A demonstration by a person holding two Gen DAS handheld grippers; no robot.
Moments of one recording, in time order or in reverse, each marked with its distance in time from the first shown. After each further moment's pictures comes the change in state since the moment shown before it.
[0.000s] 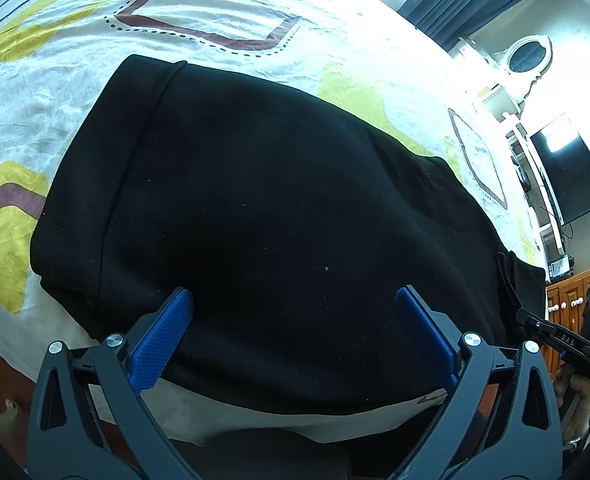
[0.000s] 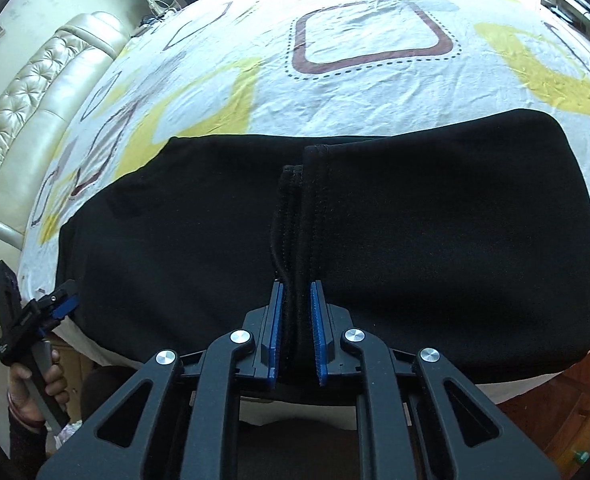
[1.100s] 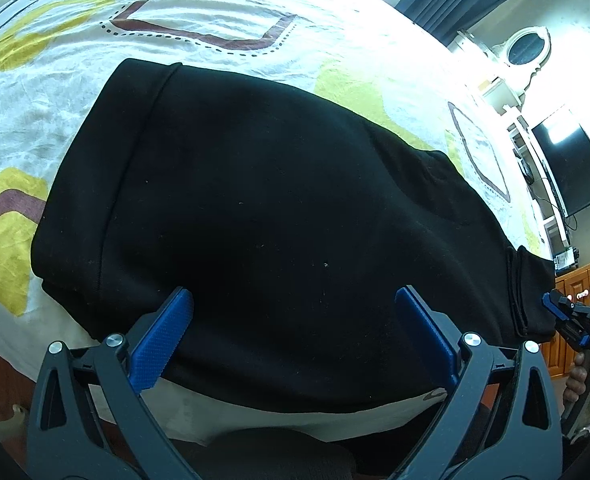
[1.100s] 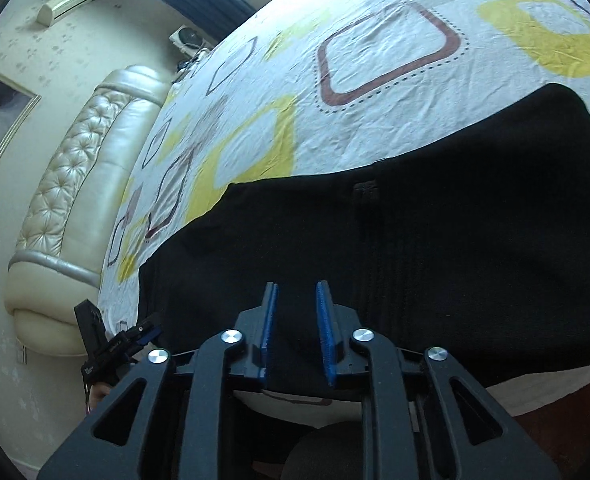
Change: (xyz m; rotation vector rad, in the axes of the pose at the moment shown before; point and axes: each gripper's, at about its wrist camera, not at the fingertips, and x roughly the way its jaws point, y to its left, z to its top) left arm -0.003 0.002 -0.002 0.025 0.005 0.018; right arm -0.033 -0.030 0.002 0.143 -0.075 0.261
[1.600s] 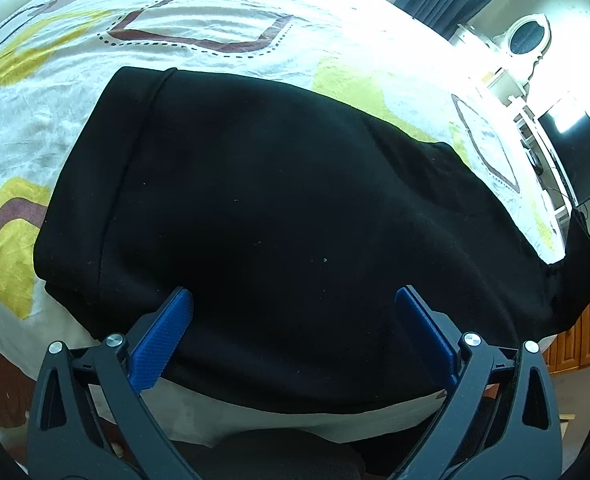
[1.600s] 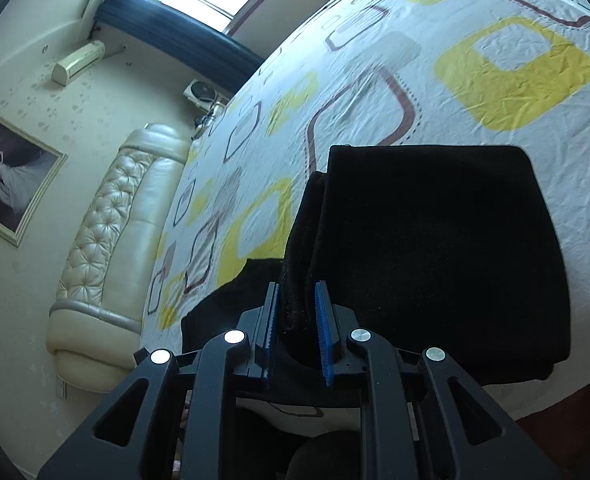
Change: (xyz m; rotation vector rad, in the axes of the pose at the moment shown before) left arm -0.019 0.022 -0.001 0.045 -0.009 0.053; right arm -0.076 -0.046 0.040 0.071 -0.113 0.154
